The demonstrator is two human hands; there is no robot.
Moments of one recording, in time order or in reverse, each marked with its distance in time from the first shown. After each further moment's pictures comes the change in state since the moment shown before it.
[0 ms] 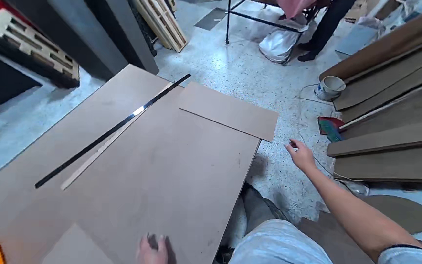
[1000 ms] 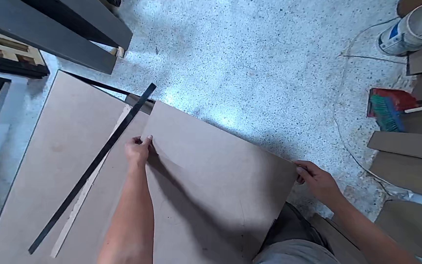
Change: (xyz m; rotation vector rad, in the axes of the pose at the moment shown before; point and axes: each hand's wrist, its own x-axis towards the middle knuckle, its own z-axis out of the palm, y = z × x) left_hand 0.512 0.483 0.155 0.079 -0.119 -0.009; right_hand 0.261 0.021 0.062 0.415 -0.424 0.178
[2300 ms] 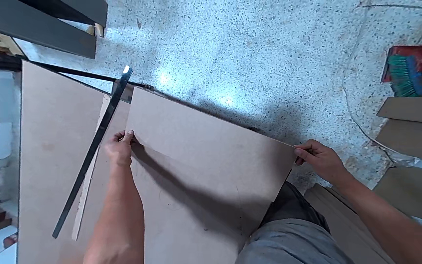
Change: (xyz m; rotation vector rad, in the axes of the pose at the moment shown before) left_hand 0.003 -0.014 -0.005 -0.217 -0.019 -0.014; right_hand 0.017 0.007 -0.012 0.250 -0.061 0.042
